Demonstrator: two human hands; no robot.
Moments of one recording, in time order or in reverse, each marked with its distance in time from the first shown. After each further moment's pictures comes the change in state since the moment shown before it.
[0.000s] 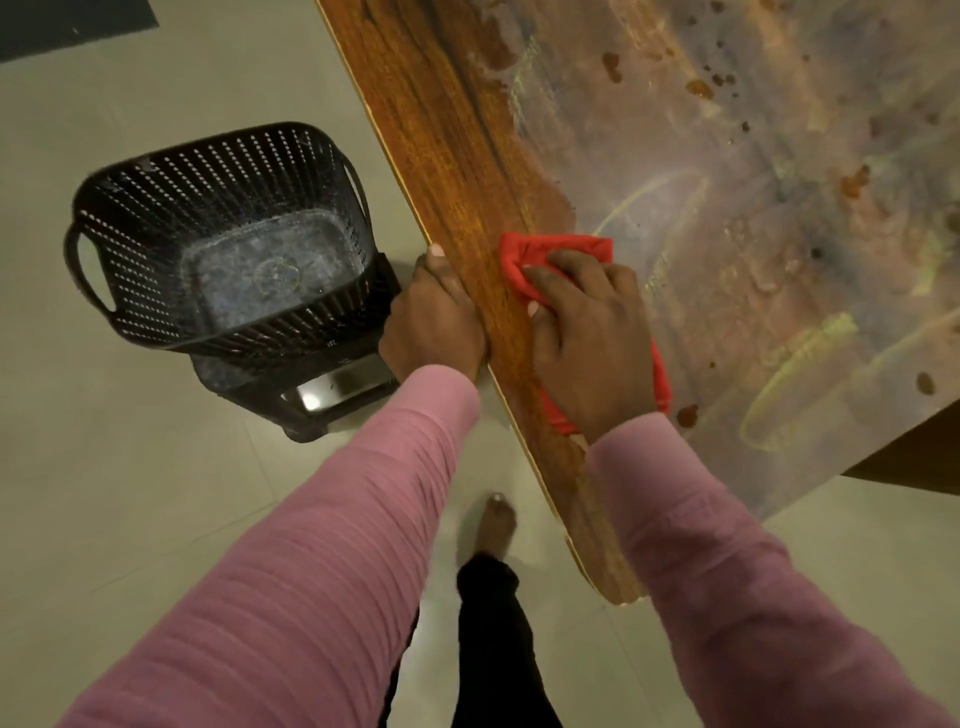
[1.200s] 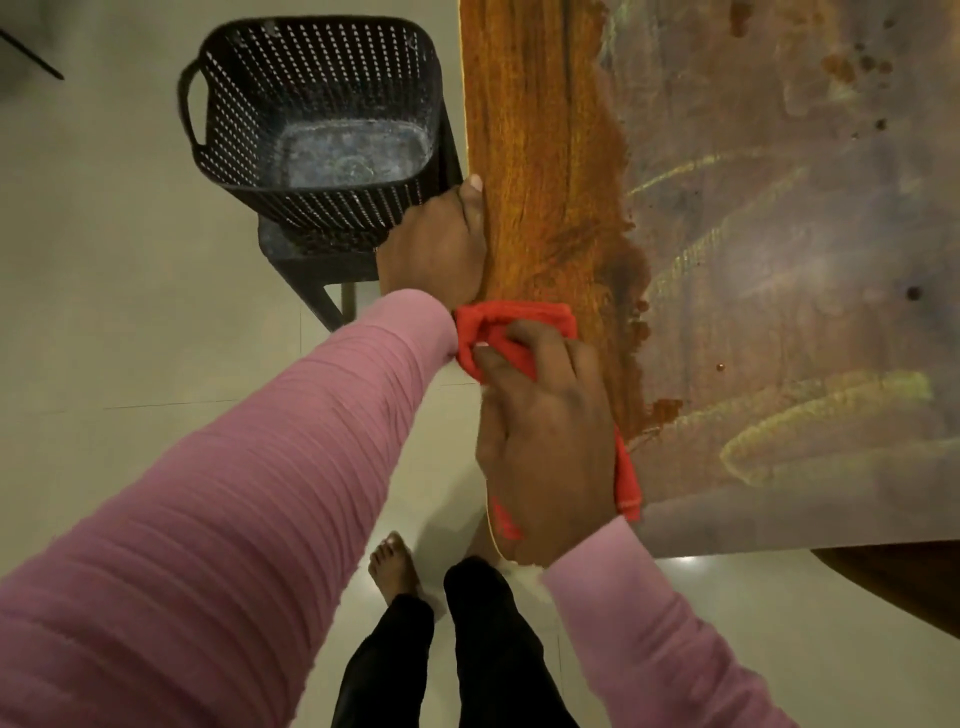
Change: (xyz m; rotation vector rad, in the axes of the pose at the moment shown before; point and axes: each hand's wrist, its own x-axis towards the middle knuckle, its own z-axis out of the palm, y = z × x) left_hand -0.030 0.000 0.001 0.227 0.109 0.047; right_hand -0.096 0.022 -0.019 0.214 -0.139 -0.297
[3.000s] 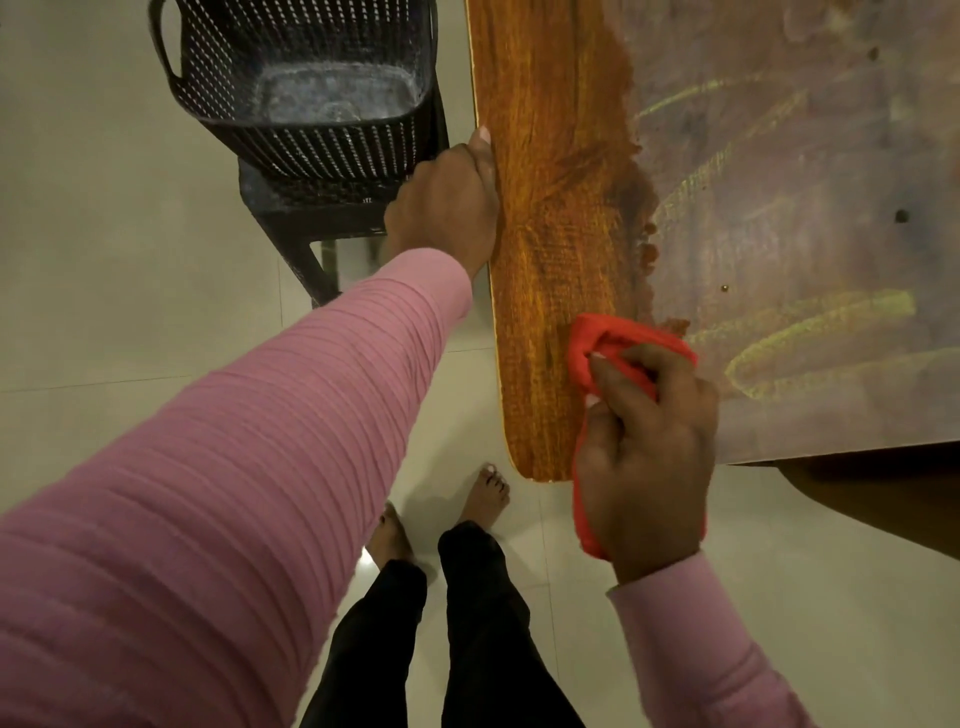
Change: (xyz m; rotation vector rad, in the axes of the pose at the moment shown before) left_hand -0.024 -0.014 0.004 -0.054 -0.013 0.027; right_hand -0.078 0.025 -0.019 -0.018 0.174 0.226
